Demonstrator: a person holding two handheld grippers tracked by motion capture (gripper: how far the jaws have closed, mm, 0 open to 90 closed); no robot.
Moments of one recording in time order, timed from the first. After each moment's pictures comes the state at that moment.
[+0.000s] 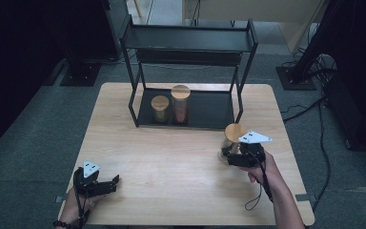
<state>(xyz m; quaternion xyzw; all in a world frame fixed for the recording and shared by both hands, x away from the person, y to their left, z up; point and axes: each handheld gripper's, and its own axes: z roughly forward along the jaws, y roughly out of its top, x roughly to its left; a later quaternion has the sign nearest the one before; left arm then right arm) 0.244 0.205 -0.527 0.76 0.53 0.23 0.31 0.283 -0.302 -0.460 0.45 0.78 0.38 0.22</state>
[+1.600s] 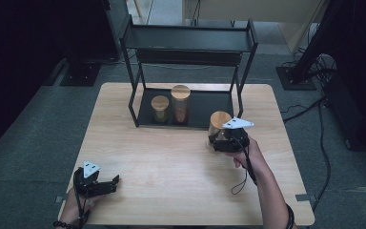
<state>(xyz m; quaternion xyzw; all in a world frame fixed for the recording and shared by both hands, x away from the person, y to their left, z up) 0.244 0.205 -0.527 0.76 0.53 0.23 0.31 0.331 -0.265 -0.455 0.44 0.78 0.38 0.22</state>
